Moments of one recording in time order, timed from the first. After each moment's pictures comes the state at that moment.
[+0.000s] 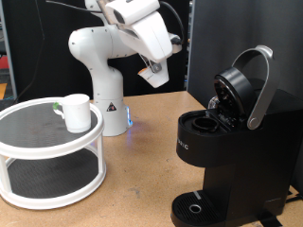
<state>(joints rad) 0.18 -0.26 -0.30 -2.19 0.39 1.90 -1.11</state>
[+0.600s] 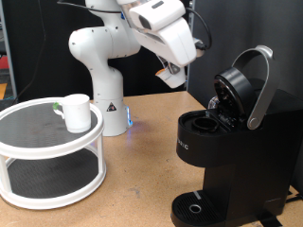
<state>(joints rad) 0.19 -0.21 -0.25 -2.14 0.41 1.86 -1.07</state>
